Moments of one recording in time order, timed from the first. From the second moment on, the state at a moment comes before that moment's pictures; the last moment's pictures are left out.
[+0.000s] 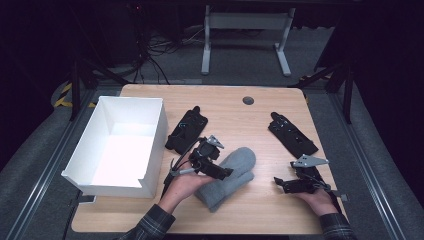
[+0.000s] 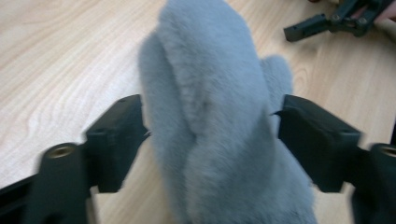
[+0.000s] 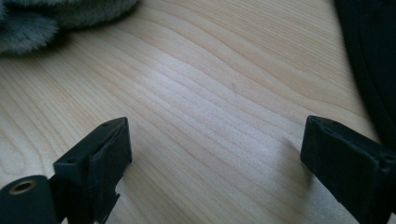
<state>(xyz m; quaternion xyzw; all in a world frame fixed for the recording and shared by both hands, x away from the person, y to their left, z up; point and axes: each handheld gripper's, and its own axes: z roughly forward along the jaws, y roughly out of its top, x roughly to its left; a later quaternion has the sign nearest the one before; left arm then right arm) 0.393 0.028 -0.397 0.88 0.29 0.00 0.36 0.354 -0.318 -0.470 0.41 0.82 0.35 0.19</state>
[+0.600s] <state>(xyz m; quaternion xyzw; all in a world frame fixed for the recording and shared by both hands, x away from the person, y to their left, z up) 0.418 0.011 -0.431 0.90 0.30 -0.03 0.32 0.354 -0.318 -0.470 0.41 0.82 0.35 0.19</state>
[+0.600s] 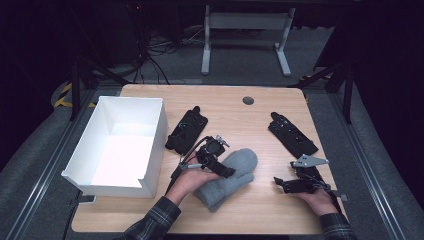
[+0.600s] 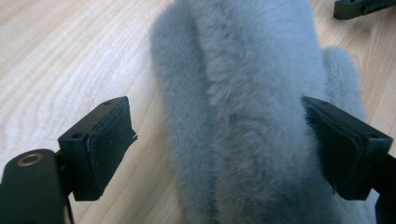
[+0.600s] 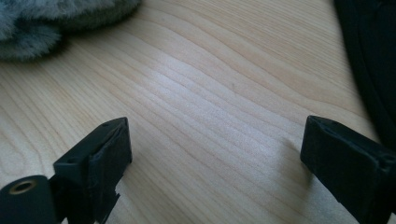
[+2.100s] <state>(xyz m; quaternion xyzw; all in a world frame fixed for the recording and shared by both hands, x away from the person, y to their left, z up) 0.416 0.015 -0.416 0.89 0.25 -0.13 0.36 0.354 -0.318 -0.470 0.41 0.82 0.35 0.19</state>
